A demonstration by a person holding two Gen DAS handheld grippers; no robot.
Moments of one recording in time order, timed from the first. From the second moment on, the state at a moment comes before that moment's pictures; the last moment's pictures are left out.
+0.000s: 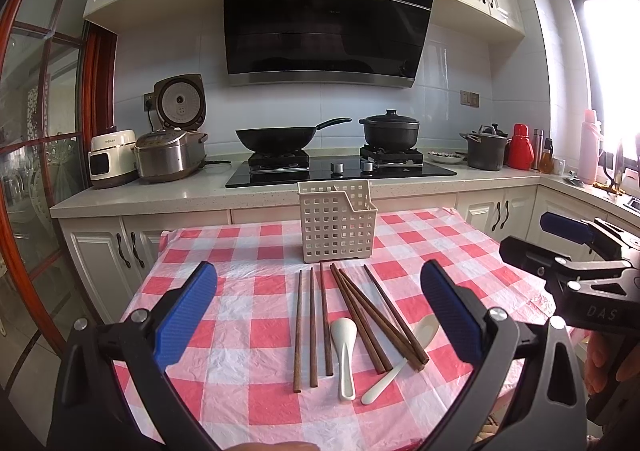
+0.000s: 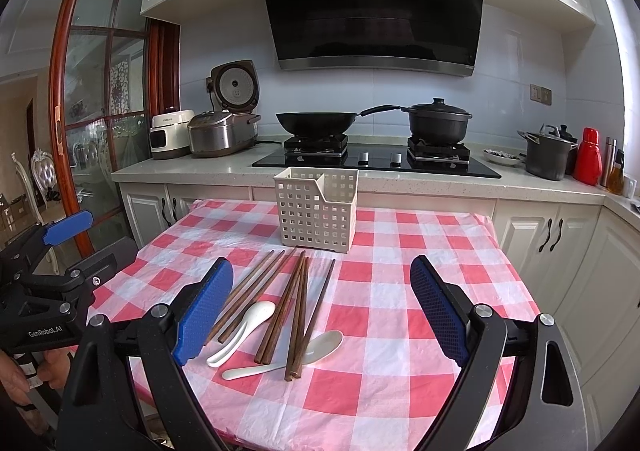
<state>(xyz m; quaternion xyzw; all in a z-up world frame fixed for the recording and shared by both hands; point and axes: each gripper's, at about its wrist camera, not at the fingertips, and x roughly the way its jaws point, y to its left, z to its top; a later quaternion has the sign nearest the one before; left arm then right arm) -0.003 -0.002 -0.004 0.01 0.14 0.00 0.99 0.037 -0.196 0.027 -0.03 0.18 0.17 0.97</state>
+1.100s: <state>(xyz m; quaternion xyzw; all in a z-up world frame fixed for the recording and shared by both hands) -0.002 -0.003 0.000 0.01 0.14 0.00 0.99 0.036 -0.195 0.028 -0.02 0.18 0.17 0.97</state>
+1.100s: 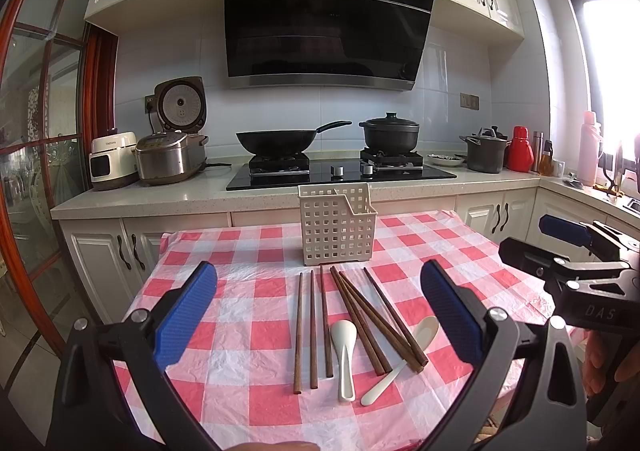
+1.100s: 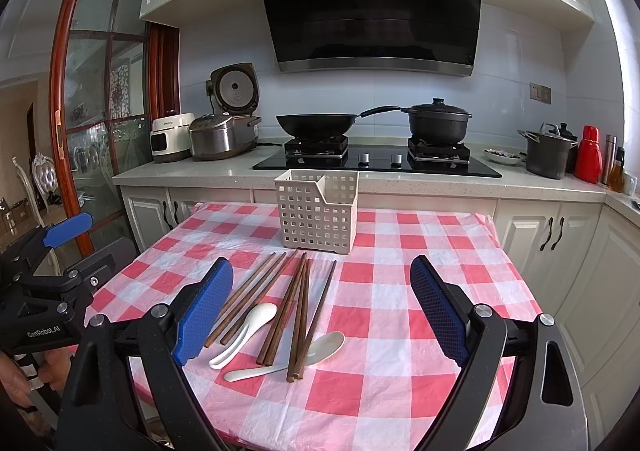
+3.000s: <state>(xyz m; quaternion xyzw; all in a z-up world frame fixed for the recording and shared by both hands) 0.182 0.065 -0.117 -0.03 0.42 0.01 0.91 0.206 -0.172 -0.074 0.00 0.40 0.15 0.91</state>
